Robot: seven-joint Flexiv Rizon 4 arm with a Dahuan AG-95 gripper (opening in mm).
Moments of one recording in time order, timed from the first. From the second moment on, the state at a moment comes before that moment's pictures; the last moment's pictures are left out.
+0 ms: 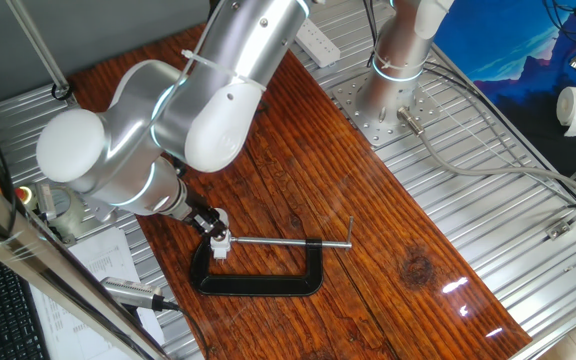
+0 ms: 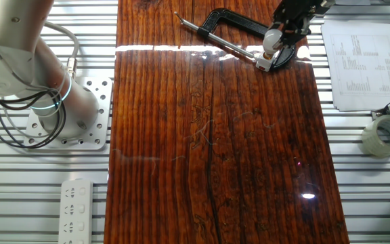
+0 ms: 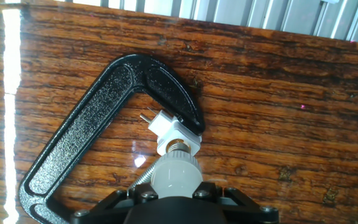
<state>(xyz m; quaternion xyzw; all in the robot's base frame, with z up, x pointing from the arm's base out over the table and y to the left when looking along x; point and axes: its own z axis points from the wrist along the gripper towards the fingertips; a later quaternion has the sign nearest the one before) 0.571 0.164 0.120 0.09 -0.98 0.00 0.18</state>
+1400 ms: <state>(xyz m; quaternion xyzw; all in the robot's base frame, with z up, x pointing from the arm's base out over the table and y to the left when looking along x) 0.570 0.164 0.118 0.12 -0.98 -0.01 0.15</state>
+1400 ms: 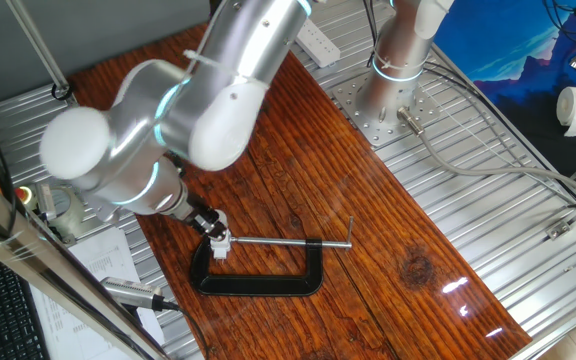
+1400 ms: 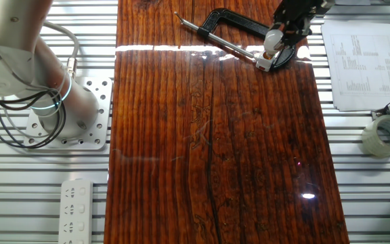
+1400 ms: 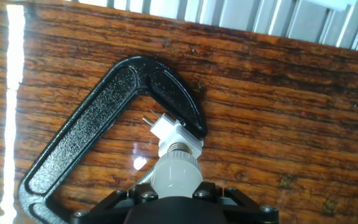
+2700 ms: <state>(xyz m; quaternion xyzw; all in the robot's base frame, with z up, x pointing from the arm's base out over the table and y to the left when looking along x) 0.576 0.167 0.119 0.12 -0.98 -0.01 0.18</state>
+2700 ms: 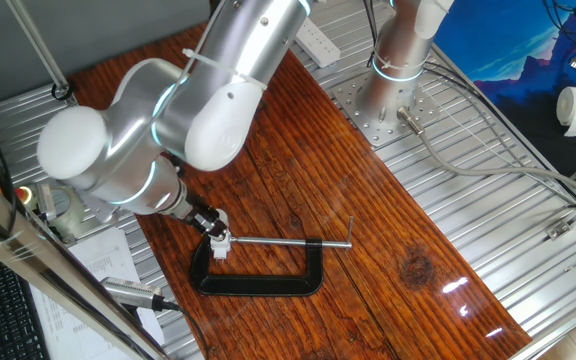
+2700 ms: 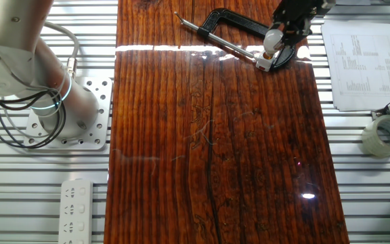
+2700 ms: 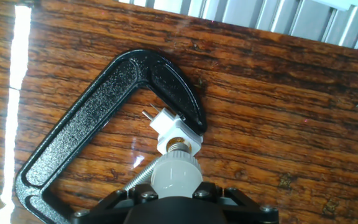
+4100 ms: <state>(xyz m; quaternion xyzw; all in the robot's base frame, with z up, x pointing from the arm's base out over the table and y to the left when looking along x) 0.578 0.165 0.107 0.12 -0.97 -0.01 0.19</state>
